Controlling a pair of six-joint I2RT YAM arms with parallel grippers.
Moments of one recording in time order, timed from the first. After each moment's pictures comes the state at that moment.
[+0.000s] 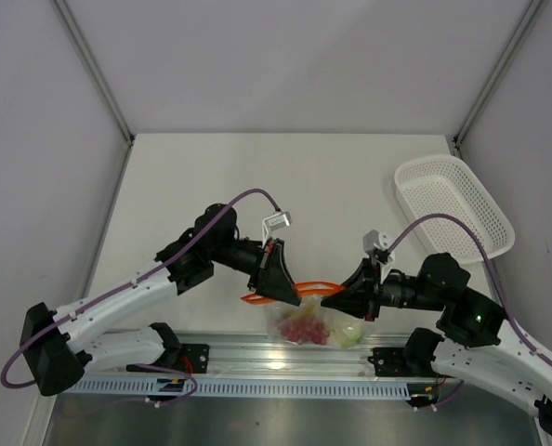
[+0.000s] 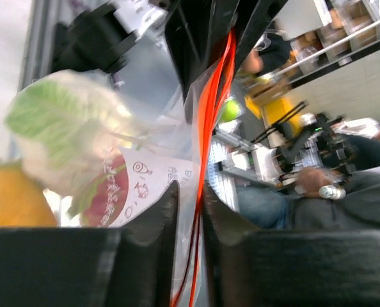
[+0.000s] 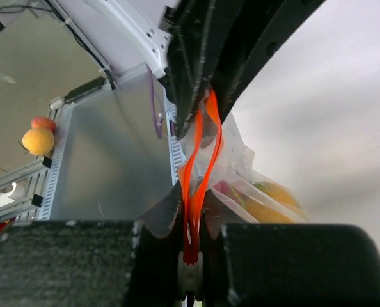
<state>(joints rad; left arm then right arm) -0.85 1.08 0.87 0.02 1.05 -0.73 0.97 0.50 0.76 -0.31 -0.48 0.33</state>
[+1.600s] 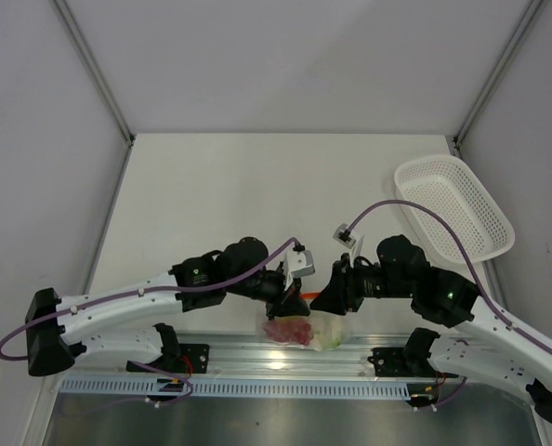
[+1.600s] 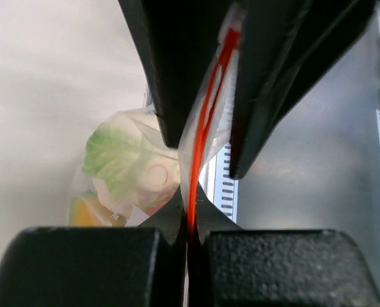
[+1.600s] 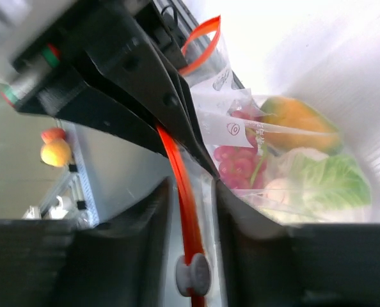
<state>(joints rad) -1.15 1.08 0.87 -0.26 0.45 -0.16 0.97 0.75 0.85 -0.54 -0.41 0.58</state>
